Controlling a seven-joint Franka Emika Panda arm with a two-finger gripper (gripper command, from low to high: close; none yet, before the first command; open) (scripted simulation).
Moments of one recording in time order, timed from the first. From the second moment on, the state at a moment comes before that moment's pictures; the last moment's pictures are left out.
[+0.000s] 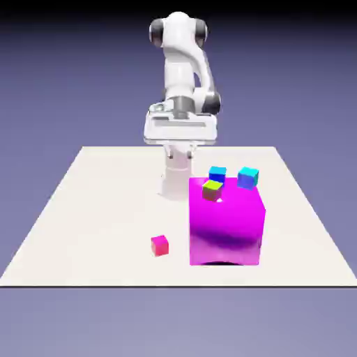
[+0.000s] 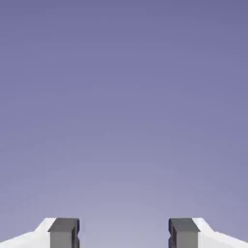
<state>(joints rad) 0.02 -0.53 -0.03 -2.79 0.03 2.99 0.74</state>
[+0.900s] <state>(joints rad) 0.21 0.45 -0.60 -2.24 0.70 1.83 0.75</state>
